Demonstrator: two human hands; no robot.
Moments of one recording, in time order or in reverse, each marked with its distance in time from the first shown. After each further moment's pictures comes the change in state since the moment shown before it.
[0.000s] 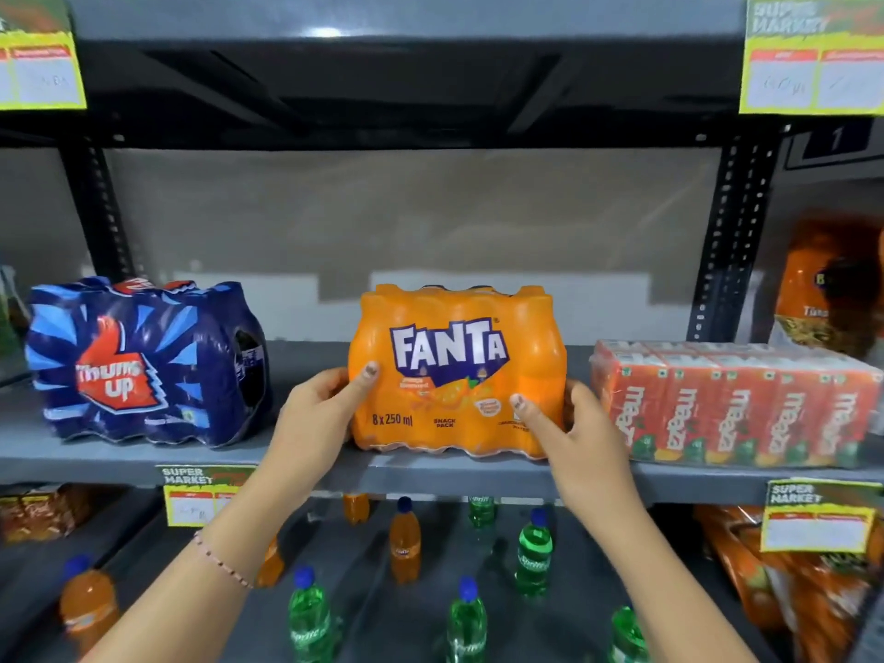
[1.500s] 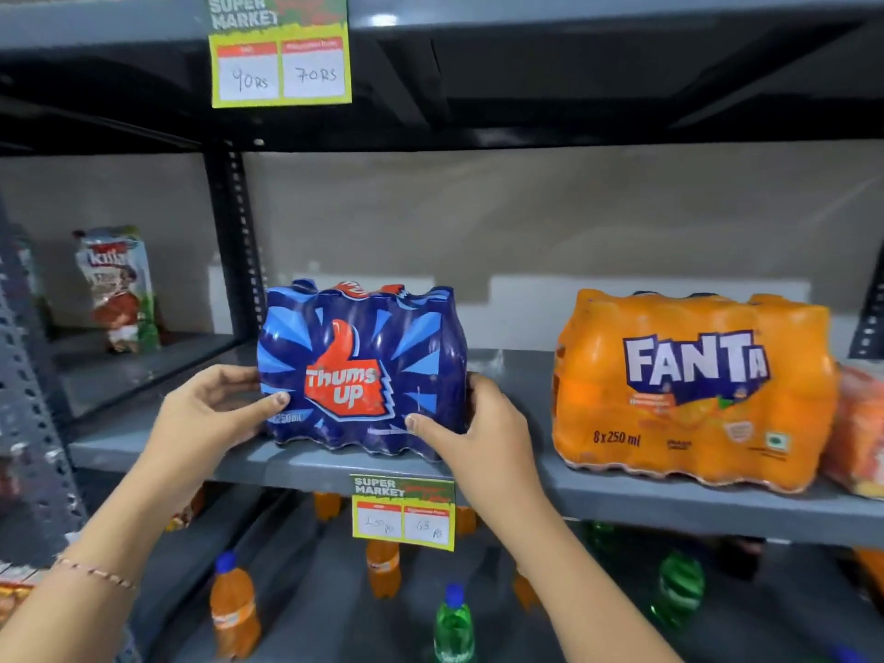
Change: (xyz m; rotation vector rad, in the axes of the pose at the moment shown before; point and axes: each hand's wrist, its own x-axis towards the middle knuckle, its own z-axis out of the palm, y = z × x) left_hand 0.036 -0.048 -0.271 0.076 0.282 0.043; right_hand -0.023 -0.100 0.251 0.011 -0.147 -0.136
